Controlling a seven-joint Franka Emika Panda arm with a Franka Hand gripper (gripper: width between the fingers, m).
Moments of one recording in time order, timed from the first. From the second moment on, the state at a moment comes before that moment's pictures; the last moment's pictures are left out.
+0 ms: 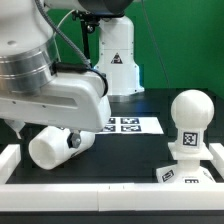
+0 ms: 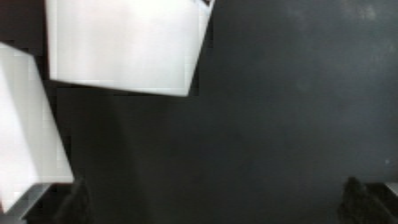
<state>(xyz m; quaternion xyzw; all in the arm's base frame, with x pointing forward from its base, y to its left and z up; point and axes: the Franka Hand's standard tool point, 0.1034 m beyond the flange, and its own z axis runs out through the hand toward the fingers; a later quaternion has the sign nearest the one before) 0.606 -0.139 0.072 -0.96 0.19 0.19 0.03</state>
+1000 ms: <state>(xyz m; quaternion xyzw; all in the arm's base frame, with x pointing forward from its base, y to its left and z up) 0.536 -0.126 0.091 -0.86 0.20 0.46 0.08</state>
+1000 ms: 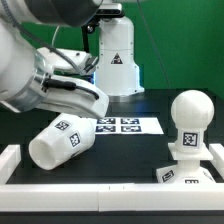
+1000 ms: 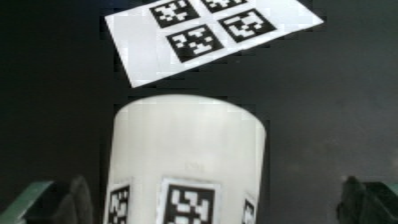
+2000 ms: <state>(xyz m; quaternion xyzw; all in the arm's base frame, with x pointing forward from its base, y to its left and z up) 0.574 -0.131 0.083 -0.92 0.13 0.37 0.09</state>
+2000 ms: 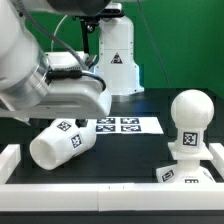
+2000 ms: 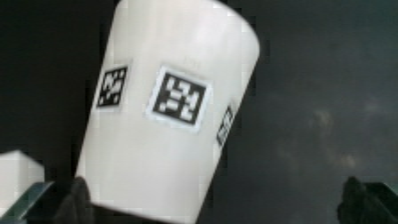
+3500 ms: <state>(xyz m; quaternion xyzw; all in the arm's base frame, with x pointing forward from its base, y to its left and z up) 0.568 -0.125 0.037 -0.92 0.15 0.35 0.10</state>
